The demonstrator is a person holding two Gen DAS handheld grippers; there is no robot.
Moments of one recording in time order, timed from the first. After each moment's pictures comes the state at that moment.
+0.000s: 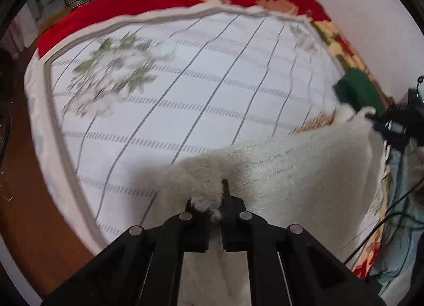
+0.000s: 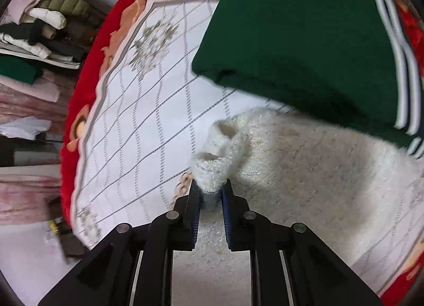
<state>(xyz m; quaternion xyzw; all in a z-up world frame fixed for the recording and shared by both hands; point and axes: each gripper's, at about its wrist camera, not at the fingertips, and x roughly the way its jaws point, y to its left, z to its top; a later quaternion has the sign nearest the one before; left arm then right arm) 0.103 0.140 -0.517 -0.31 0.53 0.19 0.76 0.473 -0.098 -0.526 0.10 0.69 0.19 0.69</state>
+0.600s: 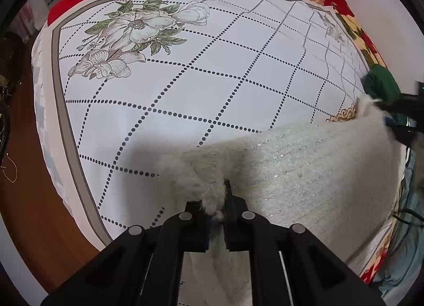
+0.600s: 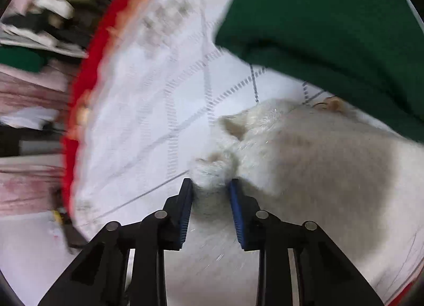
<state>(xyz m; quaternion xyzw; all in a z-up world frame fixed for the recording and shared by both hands) 0.100 0.150 -0.564 -0.33 0.56 0.22 0.73 0.477 -0.055 -0.583 0.07 0.70 0.20 0.68</state>
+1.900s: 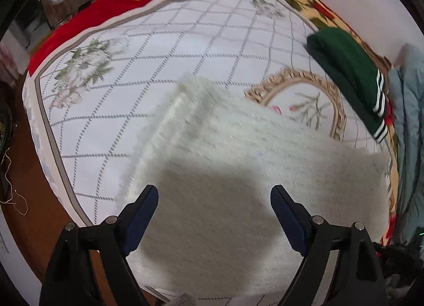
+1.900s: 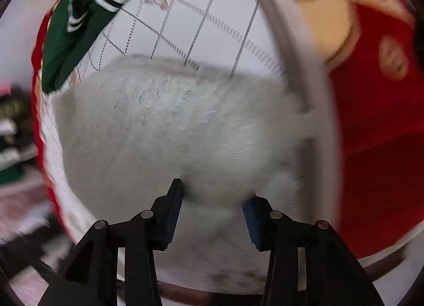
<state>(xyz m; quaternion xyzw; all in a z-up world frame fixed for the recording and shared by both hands) 0.137 0.031 -0.509 -0.24 0.56 0.17 0.77 0.204 -0.432 -0.553 0.26 0.71 -0.04 0.66</state>
